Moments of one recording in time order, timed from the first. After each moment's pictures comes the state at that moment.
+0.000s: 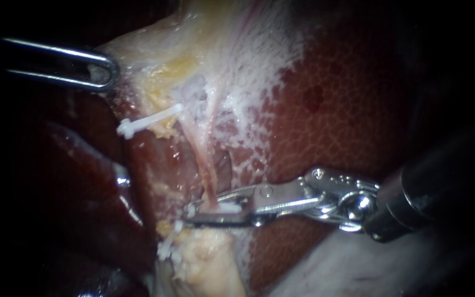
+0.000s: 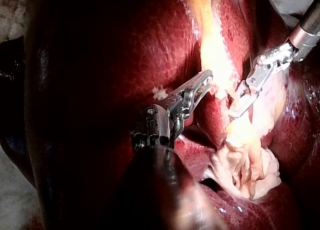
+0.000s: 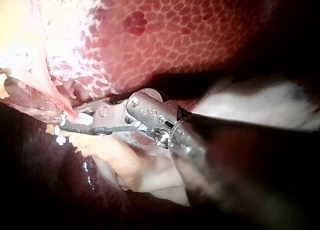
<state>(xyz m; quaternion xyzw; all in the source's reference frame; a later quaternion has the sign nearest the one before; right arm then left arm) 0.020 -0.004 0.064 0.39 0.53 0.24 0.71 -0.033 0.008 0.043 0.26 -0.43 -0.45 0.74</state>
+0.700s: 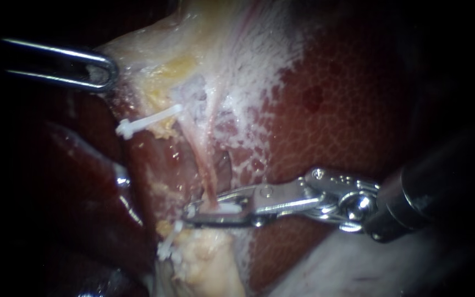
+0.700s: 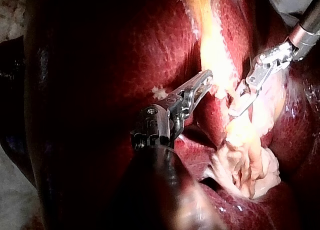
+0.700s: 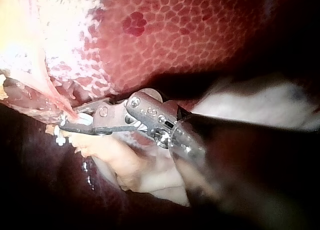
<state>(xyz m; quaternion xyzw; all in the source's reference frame) 0.020 -0.004 0.064 0.39 0.53 0.24 0.71 -0.033 0.008 0.043 0.26 -0.43 -0.45 0.74</state>
